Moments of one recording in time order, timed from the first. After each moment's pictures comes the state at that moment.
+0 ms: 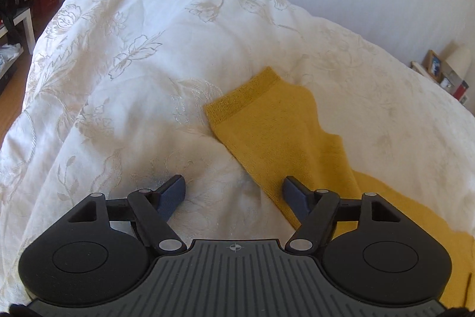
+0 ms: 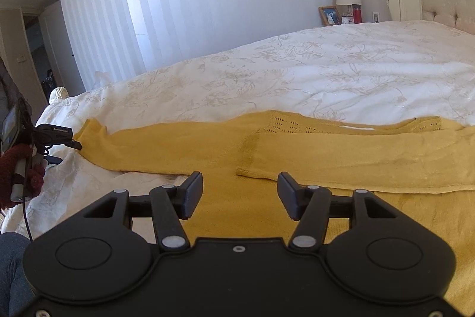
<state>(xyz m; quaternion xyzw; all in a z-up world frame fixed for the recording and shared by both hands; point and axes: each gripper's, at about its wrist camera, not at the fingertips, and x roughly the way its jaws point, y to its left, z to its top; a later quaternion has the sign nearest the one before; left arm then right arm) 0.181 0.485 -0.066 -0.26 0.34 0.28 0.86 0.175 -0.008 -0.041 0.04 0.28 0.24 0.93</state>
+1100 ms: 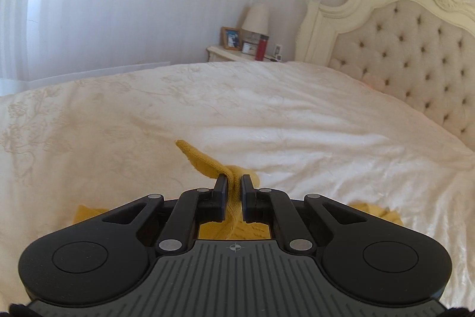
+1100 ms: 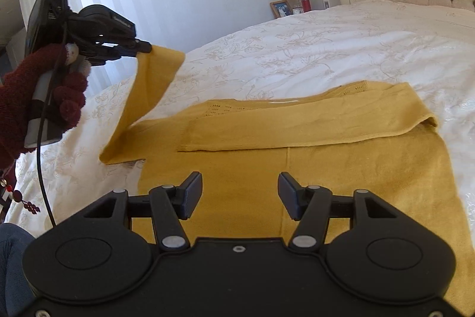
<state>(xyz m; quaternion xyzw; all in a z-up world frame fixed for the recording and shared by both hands) 0.284 0.119 0.023 -0.08 0.27 -0.03 0.96 0.127 -0.099 -0.044 0.09 0.29 0.16 0.94</state>
